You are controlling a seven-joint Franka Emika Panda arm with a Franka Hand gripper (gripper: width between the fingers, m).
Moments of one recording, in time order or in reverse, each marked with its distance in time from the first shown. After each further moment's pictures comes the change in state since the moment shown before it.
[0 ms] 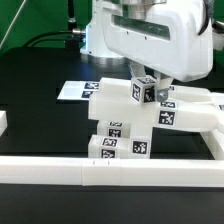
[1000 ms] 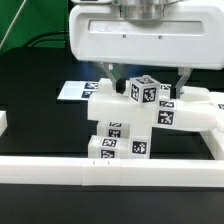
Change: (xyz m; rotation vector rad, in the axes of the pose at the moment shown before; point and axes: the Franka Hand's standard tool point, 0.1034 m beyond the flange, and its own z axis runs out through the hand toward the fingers) arm 0.007 -0.003 -0.003 -0.048 -0.010 -0.858
